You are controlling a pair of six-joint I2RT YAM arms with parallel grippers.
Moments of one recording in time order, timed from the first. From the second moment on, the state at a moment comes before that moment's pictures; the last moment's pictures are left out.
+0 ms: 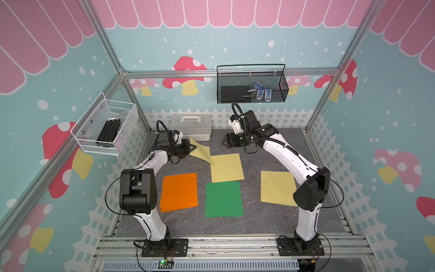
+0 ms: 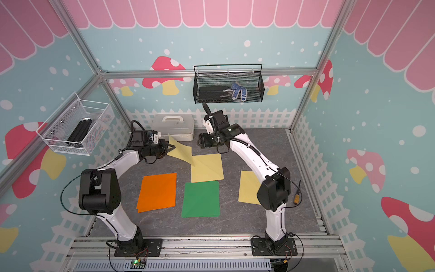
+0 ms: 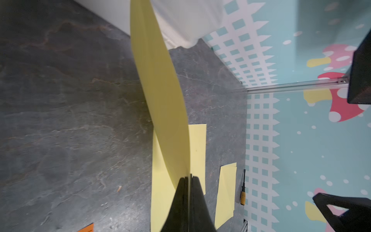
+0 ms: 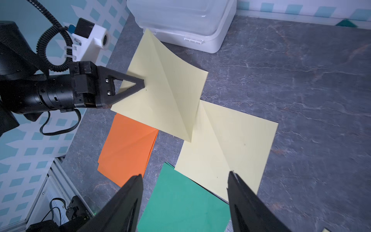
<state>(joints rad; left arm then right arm) 0.03 1.76 1.25 -0.22 0.72 -0.65 0.58 1.87 1.94 -0.87 -0.21 0.30</state>
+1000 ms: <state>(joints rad) -0.69 2.02 1.67 0.06 0.60 -1.05 0.45 0.99 1.42 -0.92 0.14 0.34</state>
